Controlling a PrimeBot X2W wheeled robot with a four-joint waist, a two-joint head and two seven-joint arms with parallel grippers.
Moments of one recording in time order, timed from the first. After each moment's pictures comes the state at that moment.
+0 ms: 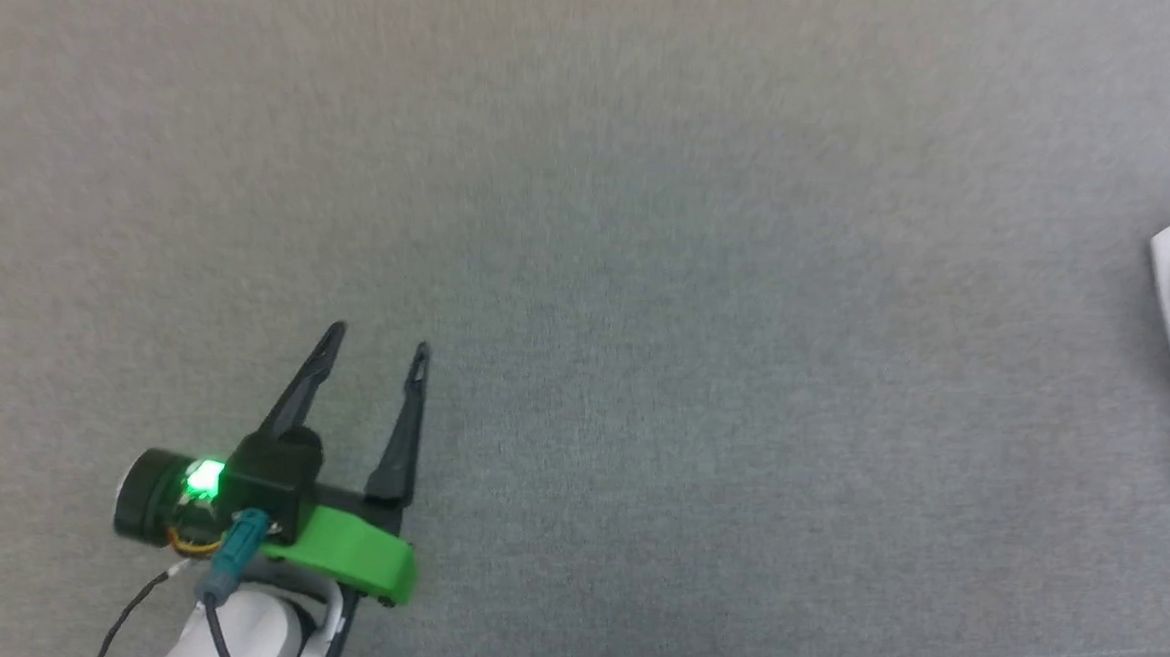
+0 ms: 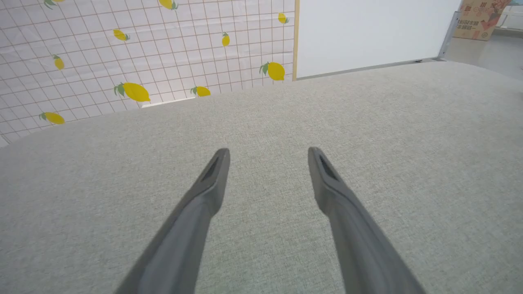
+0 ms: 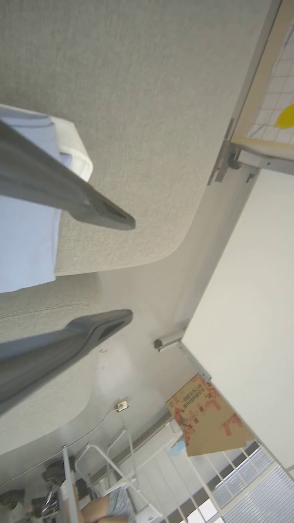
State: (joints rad) left arm -0.18 0.44 -0.52 -0.06 -0.37 0.26 -0.24; right arm -0.83 -0.81 0.25 0.79 0.26 0.13 0.02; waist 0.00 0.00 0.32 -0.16
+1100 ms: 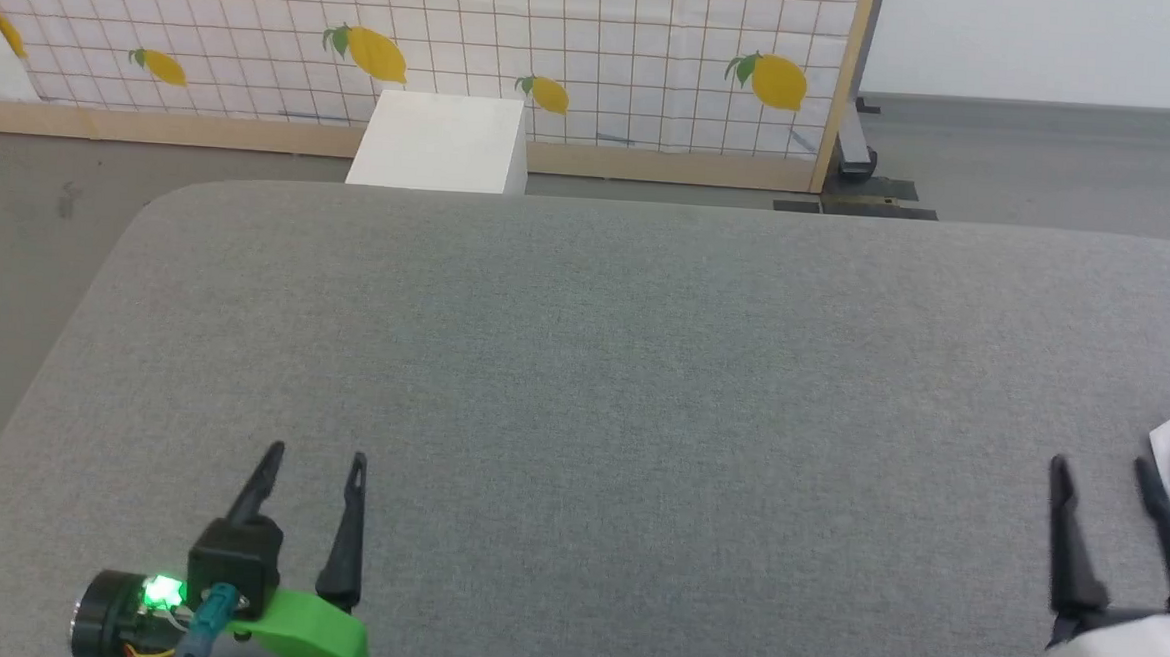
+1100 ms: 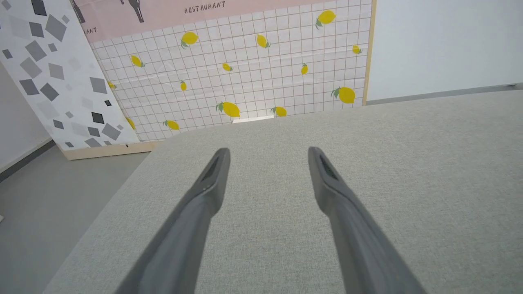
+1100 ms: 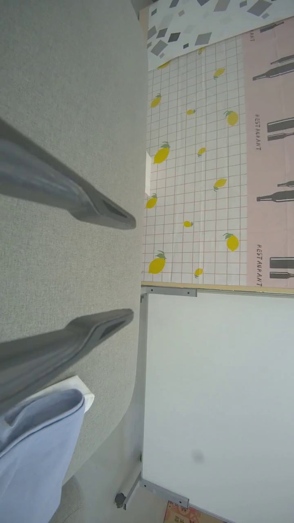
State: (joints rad) left arm -0.02 0.48 -0.50 -0.03 -0.42 0.34 -0.20; right arm 0.07 -0.19 -0.15 0.06 0.17 0.13 -0.18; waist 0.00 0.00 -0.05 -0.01
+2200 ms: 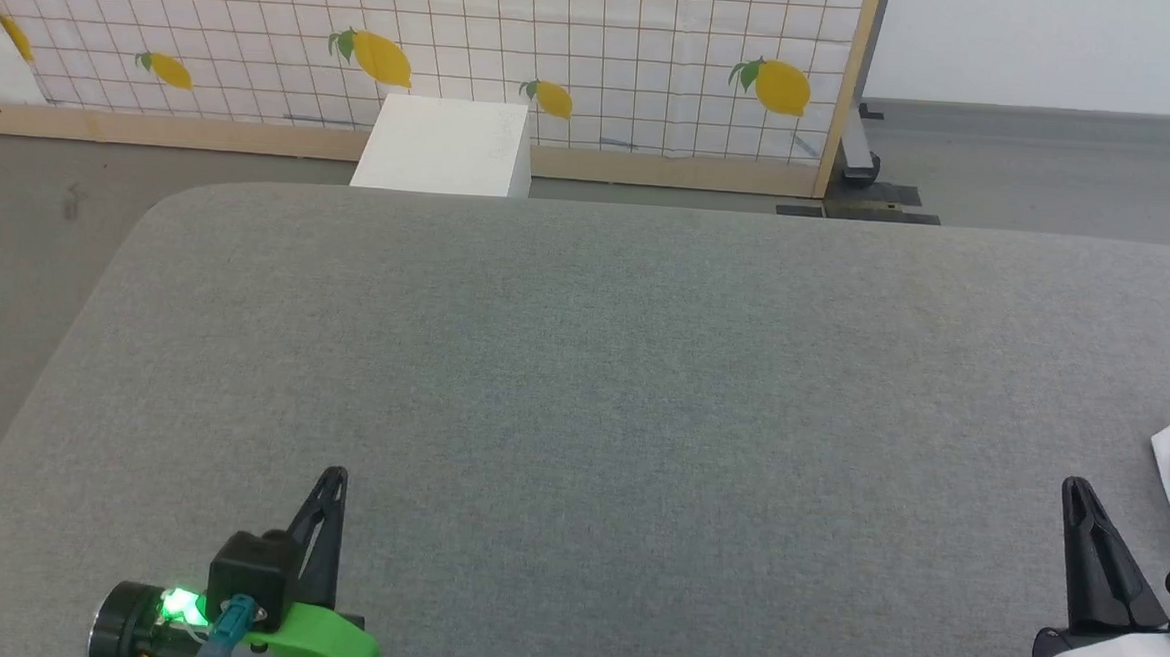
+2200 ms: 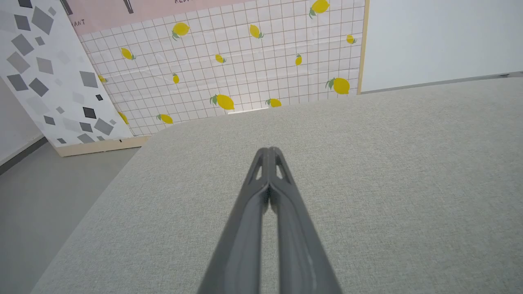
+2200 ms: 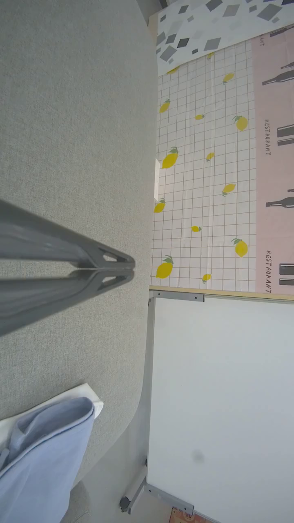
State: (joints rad) left arm -0.02 0.47 -0.53 0.01 -0.42 0.33 -0.20; right arm 0.12 -0.13 -0.15 0.00 0.12 0.13 -0.14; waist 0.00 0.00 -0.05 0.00
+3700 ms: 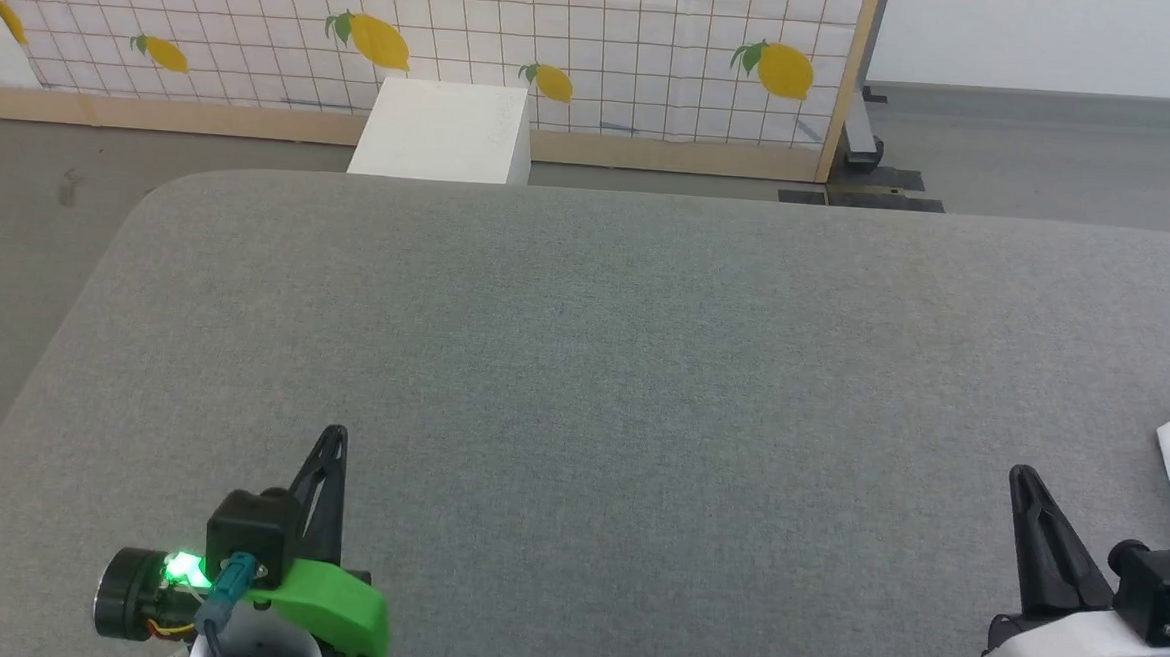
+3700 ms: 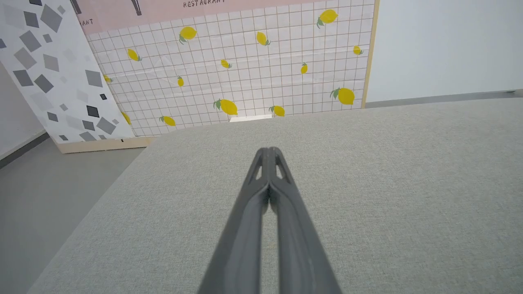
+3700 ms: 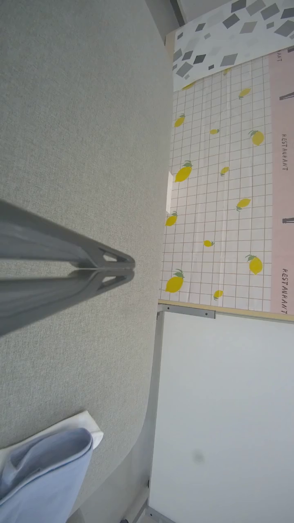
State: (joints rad) left arm -0.02 0.33 -0.34 0.01 -0.27 0.21 -0.13; right arm 0.10 -0.11 -0.10 0.00 0.09 0.13 -0.09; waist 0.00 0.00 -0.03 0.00
